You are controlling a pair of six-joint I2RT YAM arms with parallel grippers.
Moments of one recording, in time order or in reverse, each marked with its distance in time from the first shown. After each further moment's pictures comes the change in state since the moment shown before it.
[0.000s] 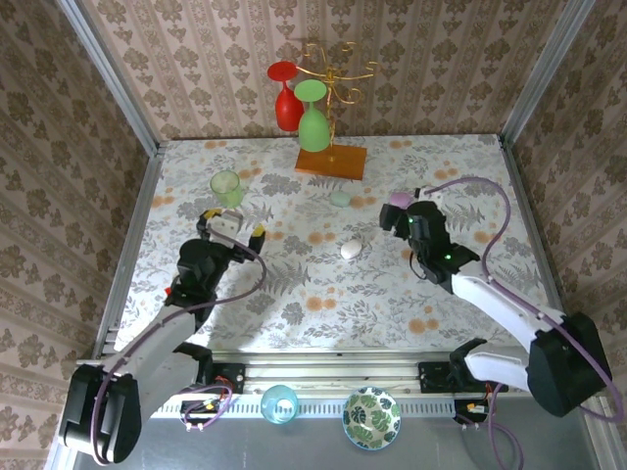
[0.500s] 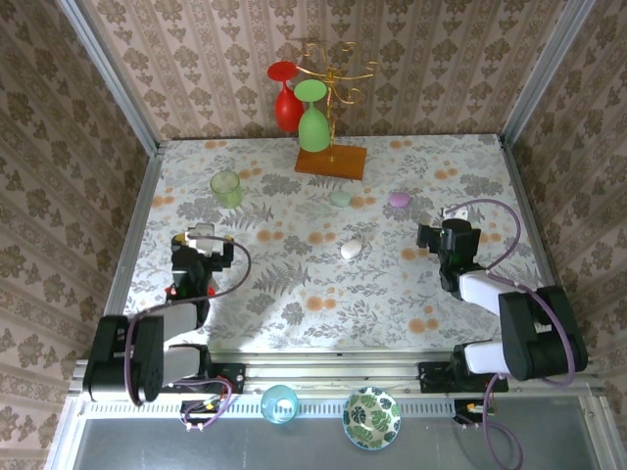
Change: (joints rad) left arm 0.253 0.349 -0.135 0.323 -0.090 -0.030; right arm -0.329 0.204 -0.288 0.473 -0.111 -0.356
